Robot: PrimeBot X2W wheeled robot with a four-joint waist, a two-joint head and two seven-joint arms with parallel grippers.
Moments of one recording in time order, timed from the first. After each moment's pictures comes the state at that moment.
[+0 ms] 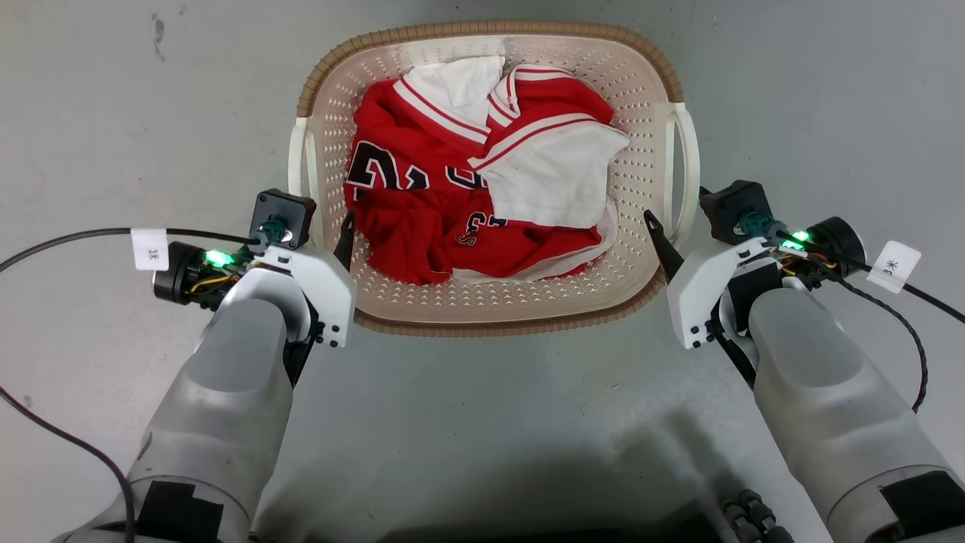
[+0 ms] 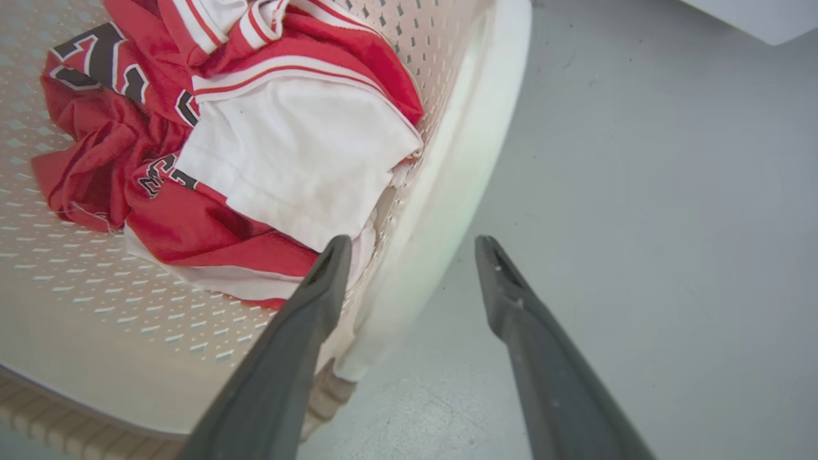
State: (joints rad) left arm -0.89 0.14 -0.24 1.20 -0.05 -0.12 -0.26; right arm -0.88 -0.05 0.21 1.19 -0.09 0.13 -0.26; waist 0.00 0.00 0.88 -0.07
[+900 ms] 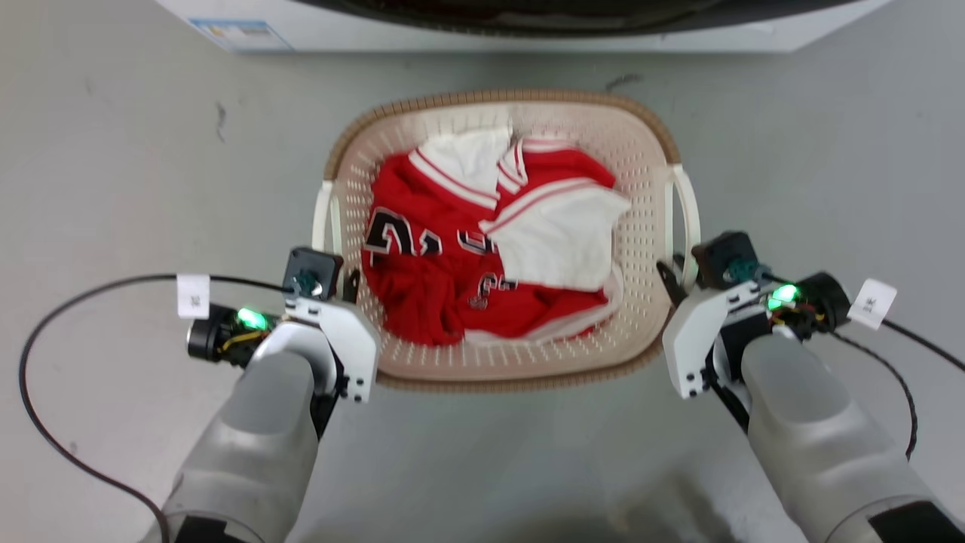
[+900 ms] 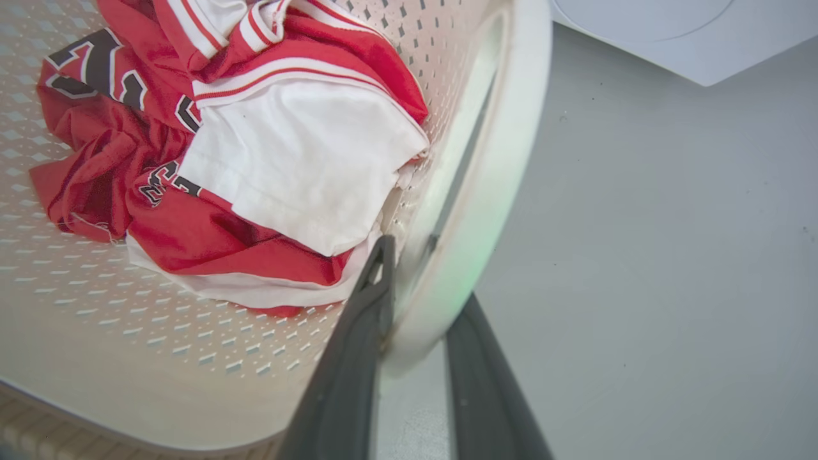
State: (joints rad) left arm -0.84 0.10 -0.29 1.27 -0.10 -0.12 -0.26; right arm -0.84 -0.04 0.24 1.27 -0.05 0.13 -0.26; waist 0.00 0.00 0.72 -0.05
